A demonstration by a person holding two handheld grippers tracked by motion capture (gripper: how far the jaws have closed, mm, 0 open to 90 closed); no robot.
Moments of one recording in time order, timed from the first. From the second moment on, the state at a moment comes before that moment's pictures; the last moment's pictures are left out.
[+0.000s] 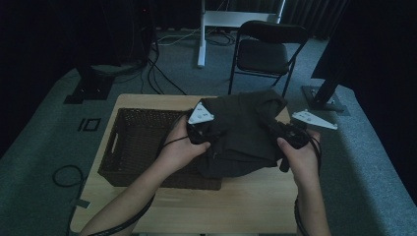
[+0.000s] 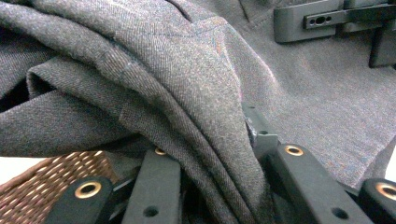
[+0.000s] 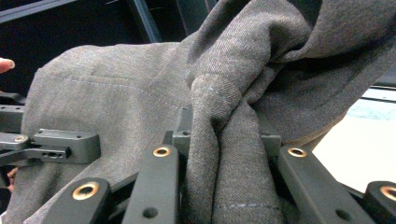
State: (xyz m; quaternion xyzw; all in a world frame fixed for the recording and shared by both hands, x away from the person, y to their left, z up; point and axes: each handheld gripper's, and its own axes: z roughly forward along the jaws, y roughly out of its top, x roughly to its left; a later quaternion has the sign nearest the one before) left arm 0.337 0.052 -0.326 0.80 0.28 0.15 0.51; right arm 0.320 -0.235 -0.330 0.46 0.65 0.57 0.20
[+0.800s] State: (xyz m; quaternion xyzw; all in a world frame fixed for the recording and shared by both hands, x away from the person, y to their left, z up) left arm 0.337 0.173 -0.325 0.79 0.33 0.20 0.48; right arm 0.358 -0.112 -0.331 0.42 0.68 0.59 0.14
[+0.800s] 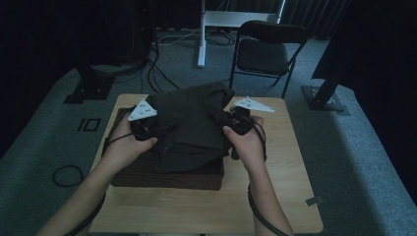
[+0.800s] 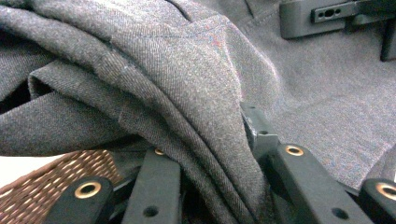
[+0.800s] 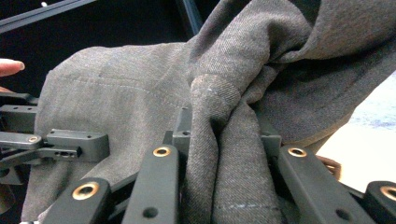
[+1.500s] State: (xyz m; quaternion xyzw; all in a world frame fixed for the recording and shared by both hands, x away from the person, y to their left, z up) left arm 0.349 0.228 -0.366 0.79 0.37 0.20 0.44; right arm 0.377 -0.044 -0.377 0.42 0.69 0.58 0.13
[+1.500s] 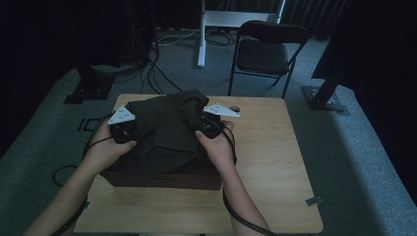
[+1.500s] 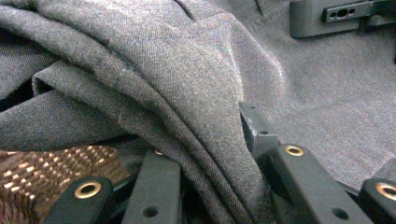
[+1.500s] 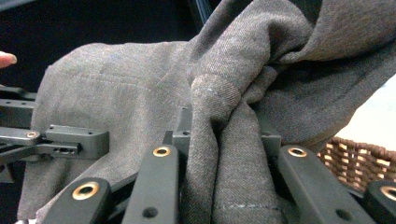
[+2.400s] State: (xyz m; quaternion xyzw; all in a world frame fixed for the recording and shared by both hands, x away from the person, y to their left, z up) left arm 0.389 0.229 -0.441 0.81 0.42 0.16 0.38; right arm 0.400 -0.024 -0.457 0.49 0.69 0.52 0.11
